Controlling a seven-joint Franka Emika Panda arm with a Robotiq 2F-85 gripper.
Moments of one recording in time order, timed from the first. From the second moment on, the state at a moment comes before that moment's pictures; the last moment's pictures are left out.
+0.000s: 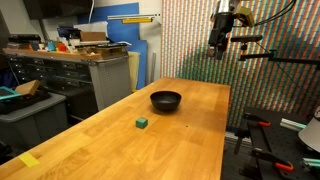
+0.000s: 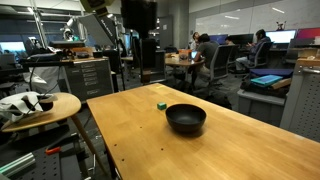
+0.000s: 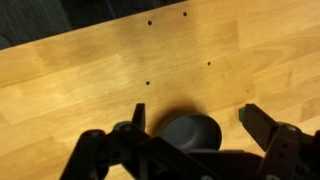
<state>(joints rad) -0.07 -0.40 -0.27 -2.56 0.15 2.15 -0.14</state>
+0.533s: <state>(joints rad) -0.08 -0.39 -0.26 -2.56 0.15 2.15 -0.14</state>
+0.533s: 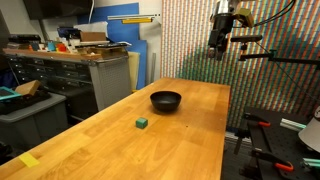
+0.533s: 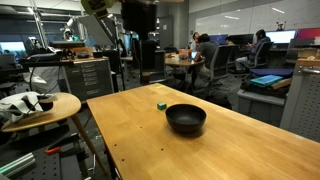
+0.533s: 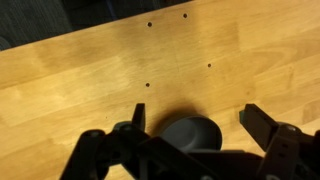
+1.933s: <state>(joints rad) 0.02 0.23 0.00 -2.13 0.16 2.26 0.13</state>
